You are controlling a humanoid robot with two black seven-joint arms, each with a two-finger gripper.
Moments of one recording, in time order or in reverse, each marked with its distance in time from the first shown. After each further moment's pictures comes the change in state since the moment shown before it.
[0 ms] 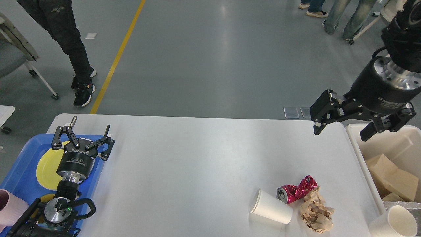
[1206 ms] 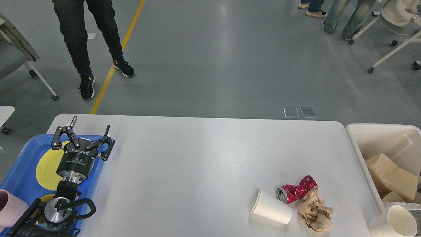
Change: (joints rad) left arm 0.000 0.000 0.000 0.000 0.000 0.000 0.001; right arm -0.320 -0.716 -0.293 -0.112 -0.264 -0.222 -0.003
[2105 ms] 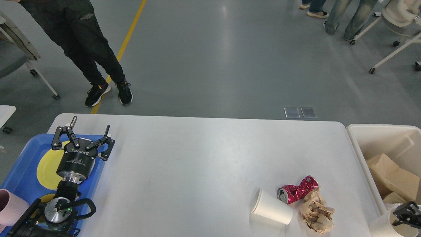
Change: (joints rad) left arm 0.000 -0.001 0.000 0.000 0.000 0.000 0.000; right arm -1.014 -0.010 0.747 -0.286 0.053 -0.356 -0.001
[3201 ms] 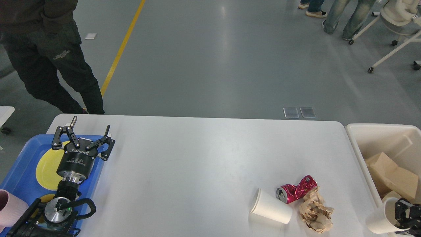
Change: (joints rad) left arm 0.000 0.000 0.000 0.000 0.001 0.000 0.000; right arm 0.143 -0.026 -0.047 0.009 0.079 0.171 -0.036
